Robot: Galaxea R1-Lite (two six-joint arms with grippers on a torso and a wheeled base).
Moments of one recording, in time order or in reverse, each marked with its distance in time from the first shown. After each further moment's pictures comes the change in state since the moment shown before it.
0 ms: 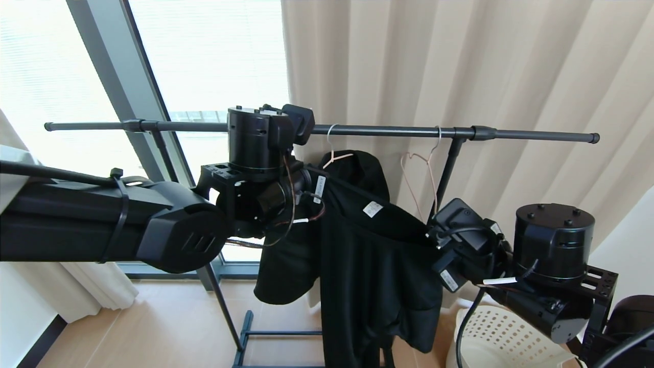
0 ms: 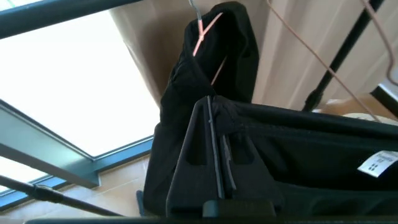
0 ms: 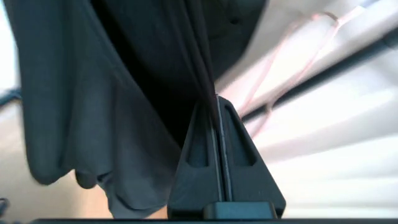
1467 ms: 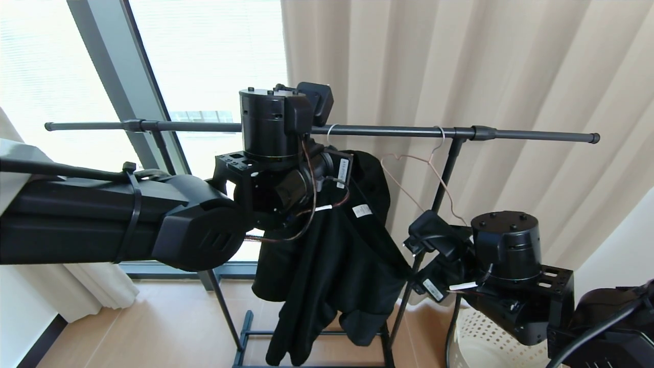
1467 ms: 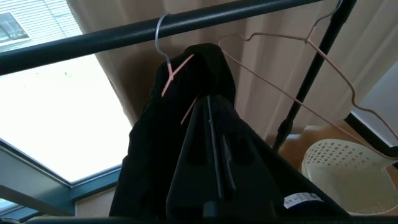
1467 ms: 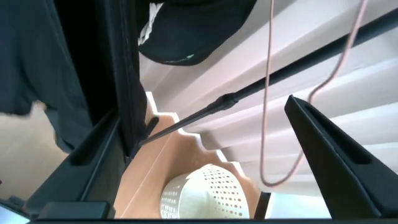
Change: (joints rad) left arm -0.073 0.018 -0.080 -0.046 -0.012 -0.032; right arm 0.066 0.085 -0.077 0.130 -0.077 0.051
